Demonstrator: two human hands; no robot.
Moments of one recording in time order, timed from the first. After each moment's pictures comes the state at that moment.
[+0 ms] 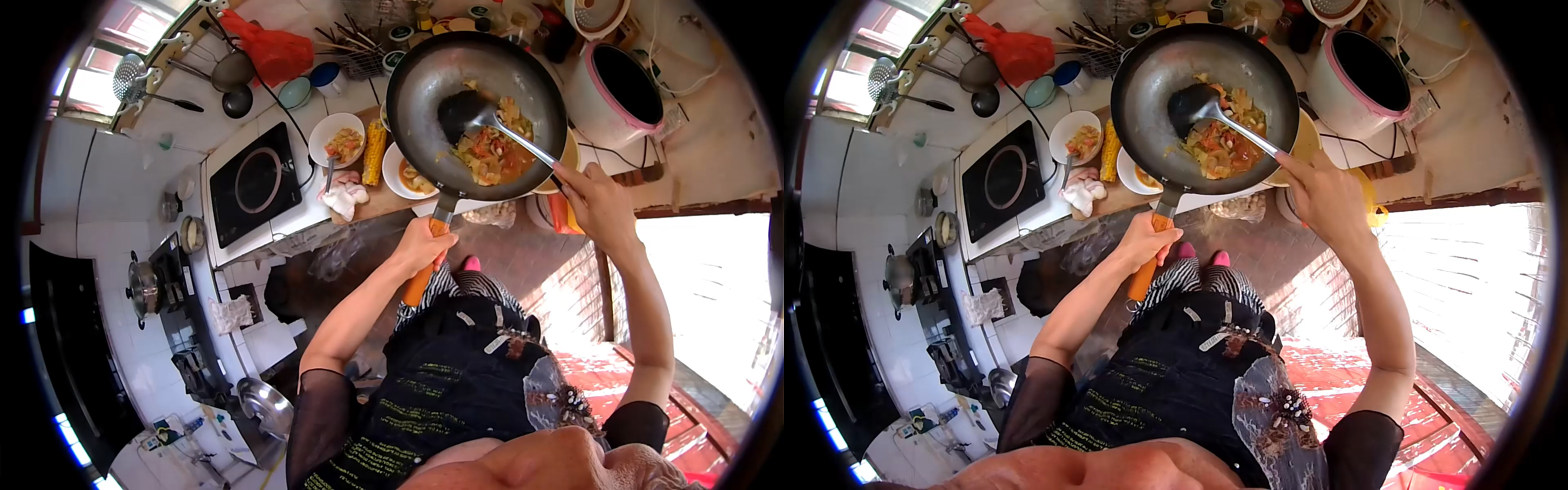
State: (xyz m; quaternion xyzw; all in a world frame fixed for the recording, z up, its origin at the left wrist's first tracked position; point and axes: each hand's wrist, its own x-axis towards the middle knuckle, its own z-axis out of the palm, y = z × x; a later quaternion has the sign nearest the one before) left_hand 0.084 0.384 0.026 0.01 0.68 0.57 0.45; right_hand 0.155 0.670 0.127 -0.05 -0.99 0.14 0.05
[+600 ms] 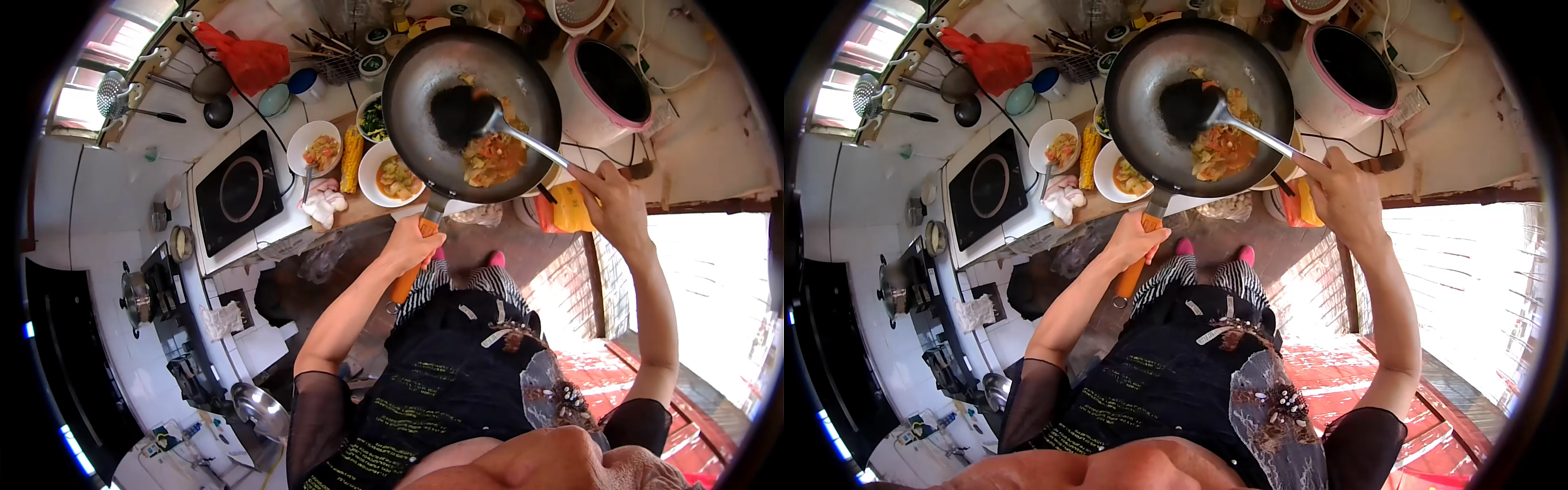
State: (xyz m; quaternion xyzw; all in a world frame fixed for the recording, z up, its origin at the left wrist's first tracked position) left_hand 0.075 0.417 0.024 0.04 0.74 0.51 0.44; right_hand 0.166 0.736 0.130 -0.01 -0.99 0.11 0.07
